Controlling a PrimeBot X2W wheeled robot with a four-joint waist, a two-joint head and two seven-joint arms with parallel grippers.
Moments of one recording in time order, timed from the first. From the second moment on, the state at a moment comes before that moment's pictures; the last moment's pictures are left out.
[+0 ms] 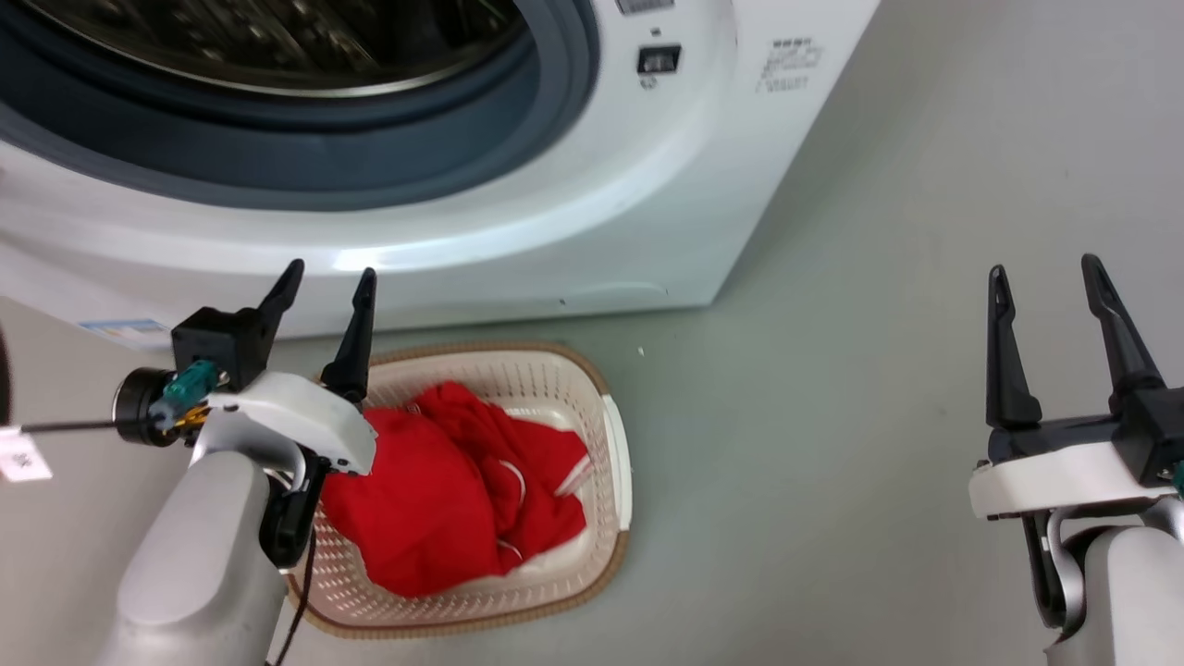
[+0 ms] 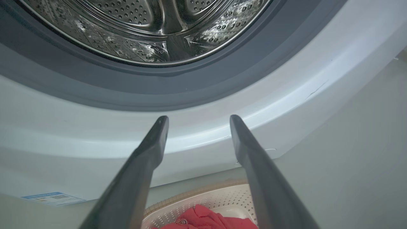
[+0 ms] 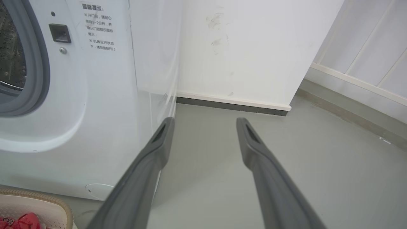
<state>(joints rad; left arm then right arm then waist) -0.53 0.34 -0.31 0.57 -0.43 -0.08 -0.26 -0.23 -0.05 -0.12 0.07 -0.09 0.13 -0.26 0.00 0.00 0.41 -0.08</state>
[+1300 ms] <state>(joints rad) 0.10 0.09 0.05 0.01 -0.07 -0.01 -0.26 0.01 -0.05 -0.09 0.10 -0.03 0.13 -0.26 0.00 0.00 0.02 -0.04</state>
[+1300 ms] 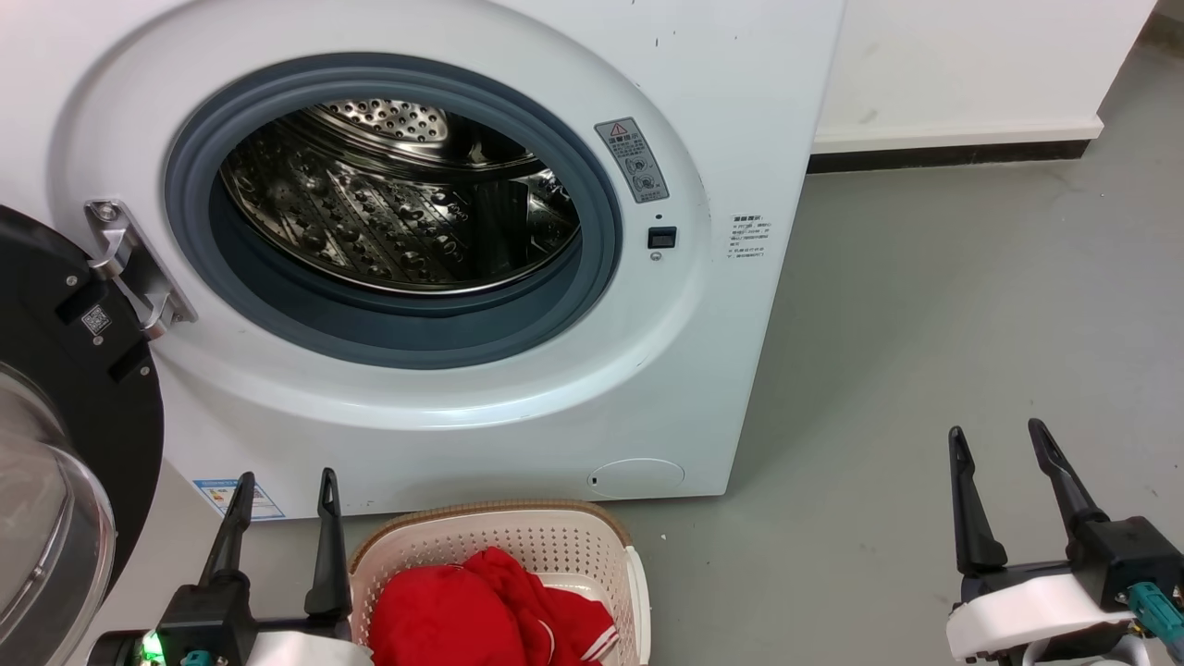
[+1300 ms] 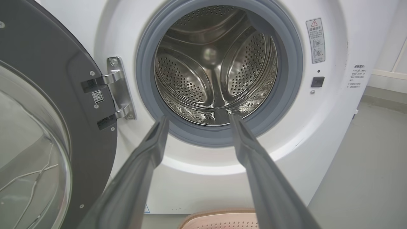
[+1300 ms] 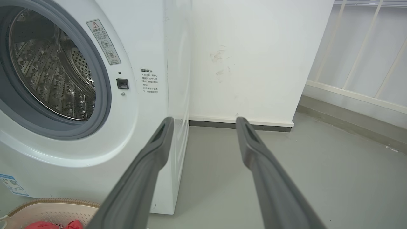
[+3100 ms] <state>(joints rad) 0.05 0.05 0.09 0.12 -0.59 -0.06 -0.13 0.00 -0.05 -0.09 0.18 0.54 0.13 -0.13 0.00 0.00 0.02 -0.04</state>
